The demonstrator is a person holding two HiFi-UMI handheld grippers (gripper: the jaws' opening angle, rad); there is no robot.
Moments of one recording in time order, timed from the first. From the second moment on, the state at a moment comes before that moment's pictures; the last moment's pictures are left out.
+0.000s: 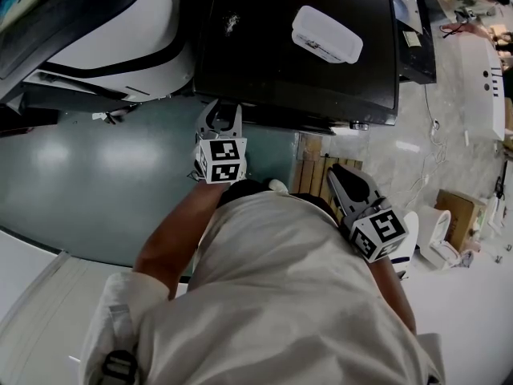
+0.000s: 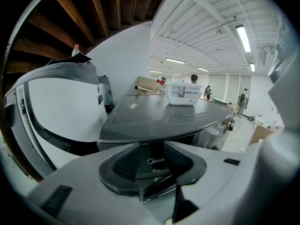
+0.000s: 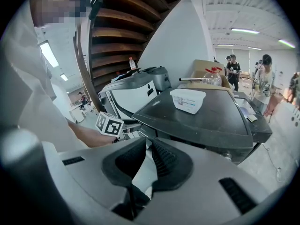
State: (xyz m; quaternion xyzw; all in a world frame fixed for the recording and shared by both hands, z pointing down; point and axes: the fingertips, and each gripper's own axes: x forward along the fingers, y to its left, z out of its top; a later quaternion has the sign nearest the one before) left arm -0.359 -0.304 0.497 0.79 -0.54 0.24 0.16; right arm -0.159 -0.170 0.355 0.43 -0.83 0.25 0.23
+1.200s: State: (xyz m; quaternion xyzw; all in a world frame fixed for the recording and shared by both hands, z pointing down) left arm -0.346 -0.254 0.432 0.77 -0.57 0.23 0.15; right arm -0.115 -0.129 0.356 0.36 -0.88 0.24 0.18
